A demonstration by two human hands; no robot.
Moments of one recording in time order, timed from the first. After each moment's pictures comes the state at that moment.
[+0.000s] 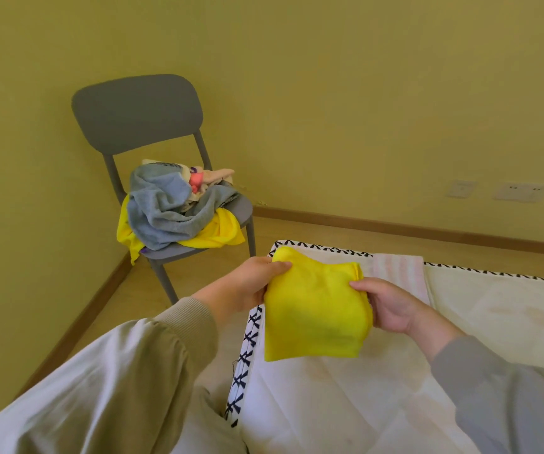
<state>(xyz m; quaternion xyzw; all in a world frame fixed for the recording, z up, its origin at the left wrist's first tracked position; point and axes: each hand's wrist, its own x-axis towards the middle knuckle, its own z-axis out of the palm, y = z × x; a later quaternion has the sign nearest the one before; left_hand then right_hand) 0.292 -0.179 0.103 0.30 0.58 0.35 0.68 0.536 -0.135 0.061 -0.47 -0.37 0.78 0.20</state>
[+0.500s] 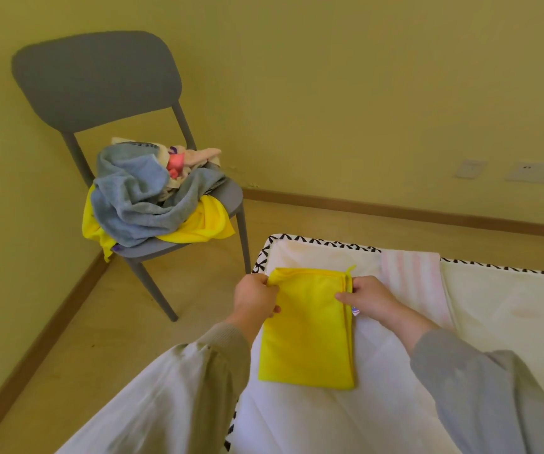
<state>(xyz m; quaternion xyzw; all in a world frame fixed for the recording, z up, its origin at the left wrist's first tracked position) 0.301 -0.131 -0.002 0.38 0.76 0.28 0.45 0.516 -0.076 -0.012 -0.64 -0.62 0.45 0.09</state>
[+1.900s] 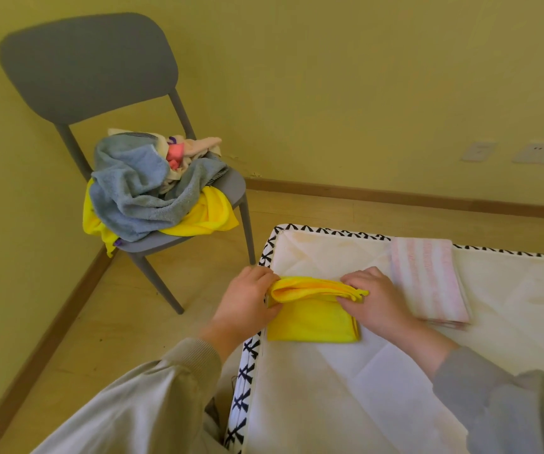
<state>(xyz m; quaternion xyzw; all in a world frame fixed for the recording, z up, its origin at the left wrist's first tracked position) 0.259 -0.154 -0.025 0.76 0.61 0.19 0.14 0.512 -0.106 -0.030 -0.52 -0.80 0.23 0.19</state>
